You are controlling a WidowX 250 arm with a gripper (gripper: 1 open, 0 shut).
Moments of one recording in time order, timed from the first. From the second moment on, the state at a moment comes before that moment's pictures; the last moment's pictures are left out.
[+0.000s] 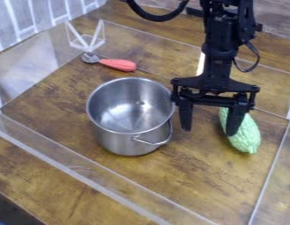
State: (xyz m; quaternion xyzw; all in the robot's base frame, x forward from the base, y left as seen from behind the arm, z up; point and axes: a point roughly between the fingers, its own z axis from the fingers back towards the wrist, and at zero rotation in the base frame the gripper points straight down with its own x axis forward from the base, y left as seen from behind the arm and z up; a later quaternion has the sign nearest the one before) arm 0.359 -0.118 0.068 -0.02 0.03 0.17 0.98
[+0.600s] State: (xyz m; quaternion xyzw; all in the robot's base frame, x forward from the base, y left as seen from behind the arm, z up) arm 0.384 -0.125 0.087 -0.02 0.04 0.20 0.98
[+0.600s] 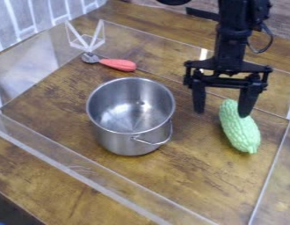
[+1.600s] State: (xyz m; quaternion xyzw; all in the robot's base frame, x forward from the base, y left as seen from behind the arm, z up) arm 0.408 -0.155 0.031 0.01 0.03 0.28 0.96
